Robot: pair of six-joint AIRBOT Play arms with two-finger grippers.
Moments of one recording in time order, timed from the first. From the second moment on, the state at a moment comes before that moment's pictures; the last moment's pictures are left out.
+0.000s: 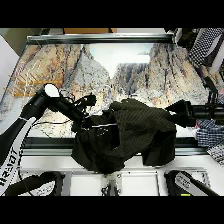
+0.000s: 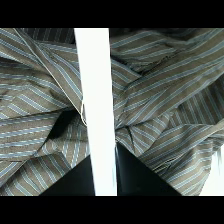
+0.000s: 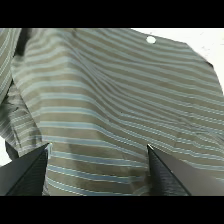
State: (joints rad) left arm -0.22 -1.34 1.09 0.91 -1.52 -0.15; right arm -0.52 -1.17 0.90 -0.43 1.75 0.14
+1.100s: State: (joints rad) left arm -0.22 -1.34 1.09 0.92 -1.52 -0.15; right arm -0.26 -1.34 0.88 -0.35 1.73 0.05
